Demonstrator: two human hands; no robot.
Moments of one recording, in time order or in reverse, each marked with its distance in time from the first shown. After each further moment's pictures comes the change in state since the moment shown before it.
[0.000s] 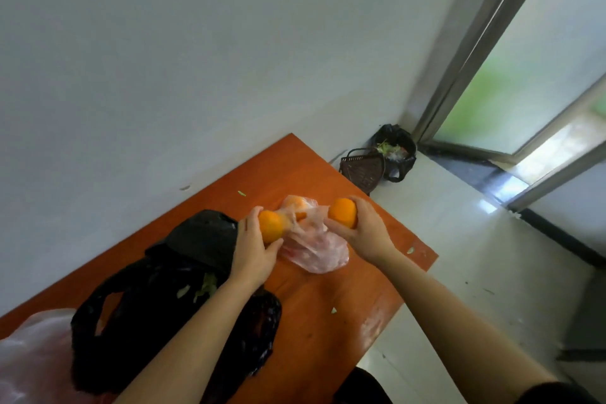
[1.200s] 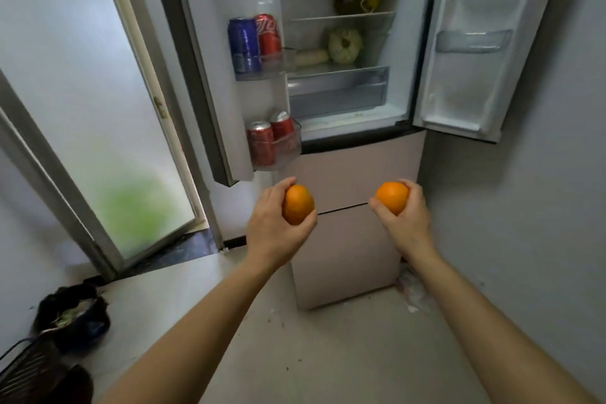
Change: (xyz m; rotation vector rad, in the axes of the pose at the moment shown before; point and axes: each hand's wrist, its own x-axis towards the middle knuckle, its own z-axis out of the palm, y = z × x) left_hand -0.537 0.566 0.415 -0.299 -0.528 1.273; right_hand -0.725 0.305 -0.503 0.137 1.544 0.494
